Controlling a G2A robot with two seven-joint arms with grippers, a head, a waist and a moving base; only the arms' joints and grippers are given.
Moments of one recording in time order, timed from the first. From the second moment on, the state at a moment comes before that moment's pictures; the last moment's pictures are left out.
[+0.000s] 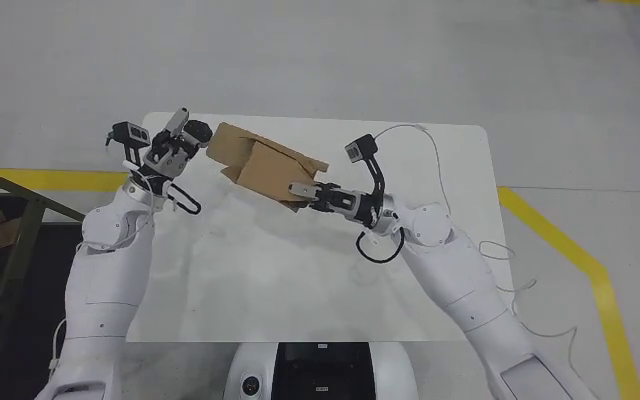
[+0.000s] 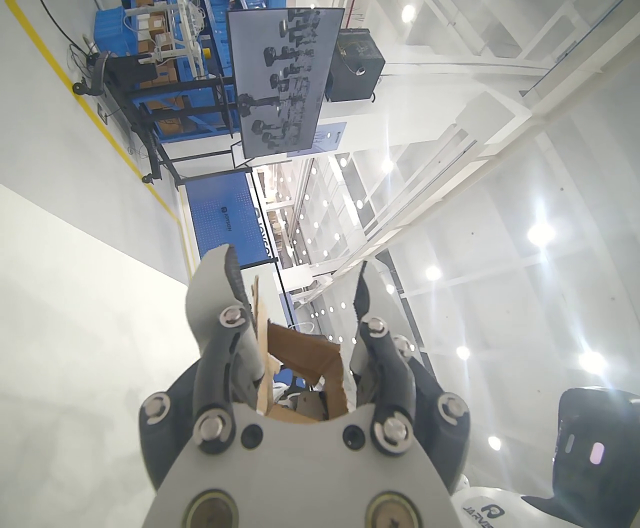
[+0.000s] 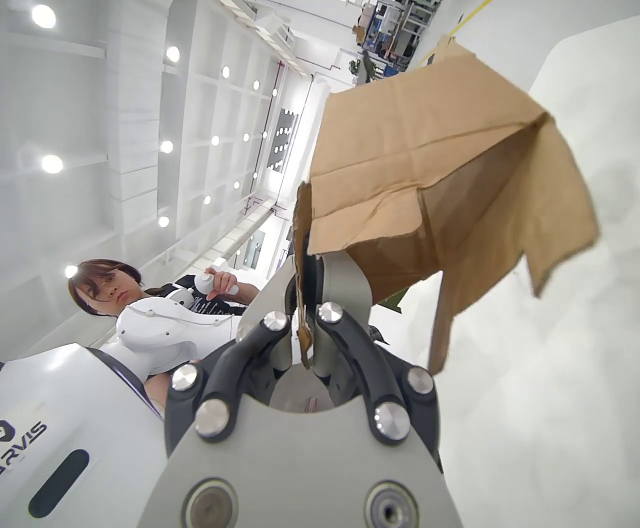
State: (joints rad) left arm 1.27 -1.08 -1.66 -1.41 -0.61 -0.39 -0.74; right arm -0.97 -1.39 0.96 -1.32 0.39 -0.48 0.91
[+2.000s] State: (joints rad) left arm 1.32 -1.02 -1.63 -1.56 -0.64 -0.11 -1.32; right arm -0.88 -1.39 0.93 -1.17 0.70 -0.35 1.26
